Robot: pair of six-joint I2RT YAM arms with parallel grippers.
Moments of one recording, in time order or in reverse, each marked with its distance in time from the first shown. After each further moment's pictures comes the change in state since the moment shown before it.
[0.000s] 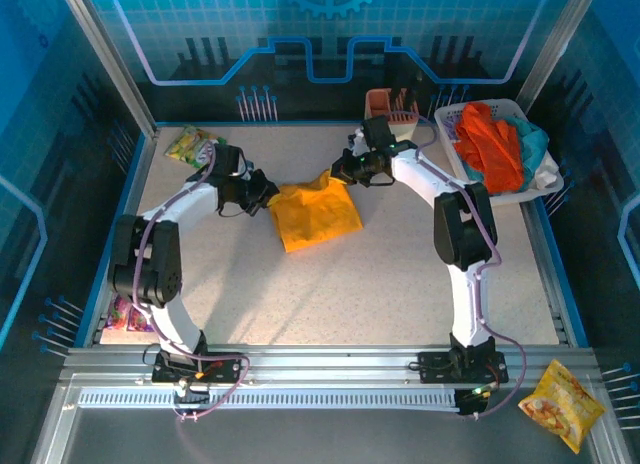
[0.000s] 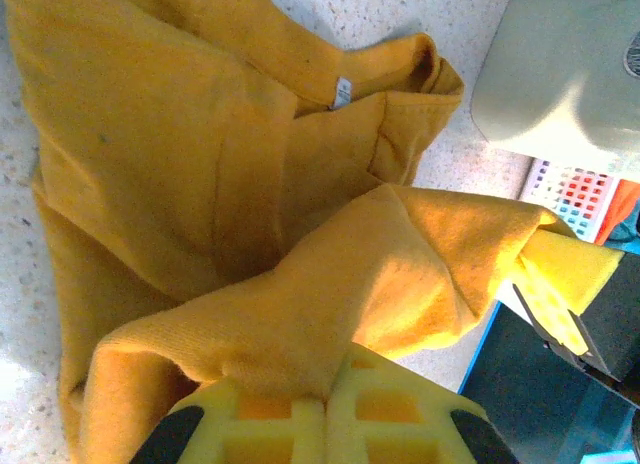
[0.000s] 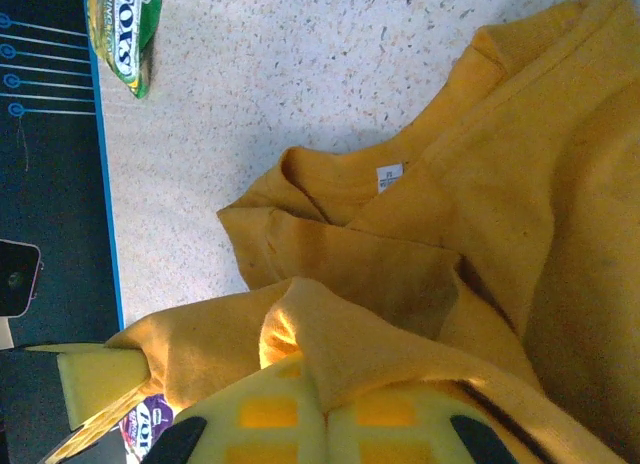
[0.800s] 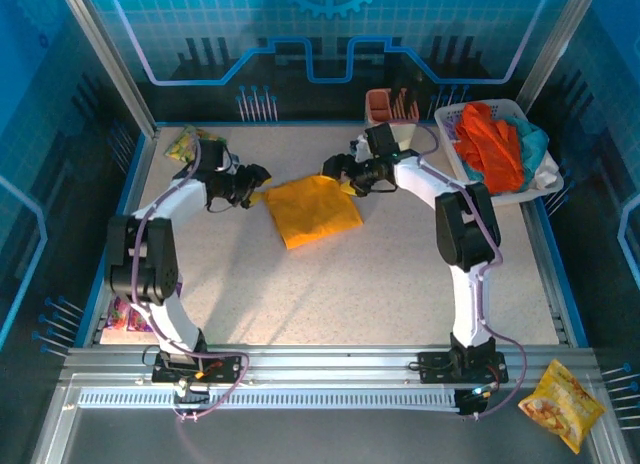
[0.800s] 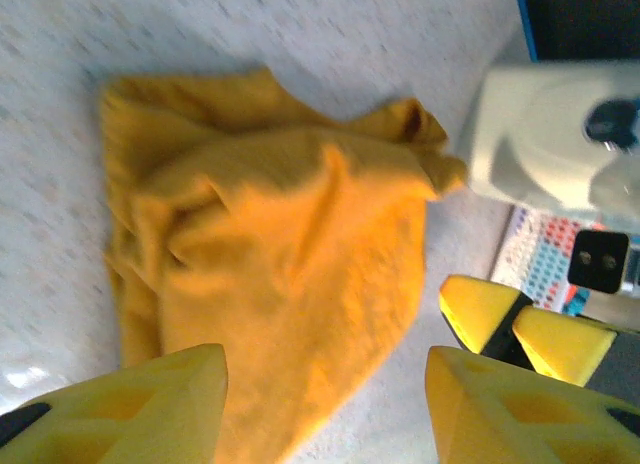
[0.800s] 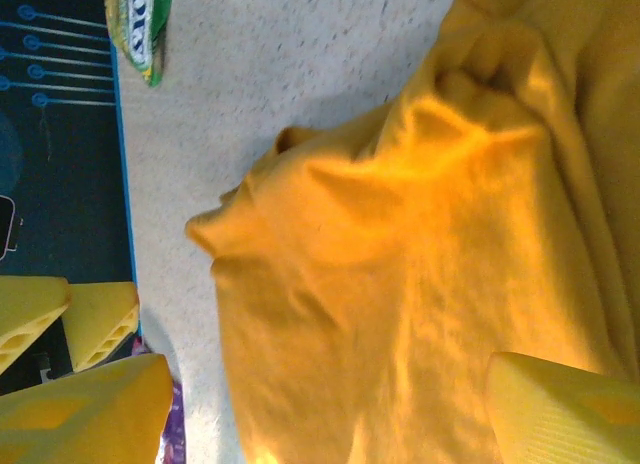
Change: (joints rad) left arm 0.058 -0.035 -0.002 0.009 0.003 0.030; right arm -0.013 -0.067 -0.168 0.136 -0.072 0.015
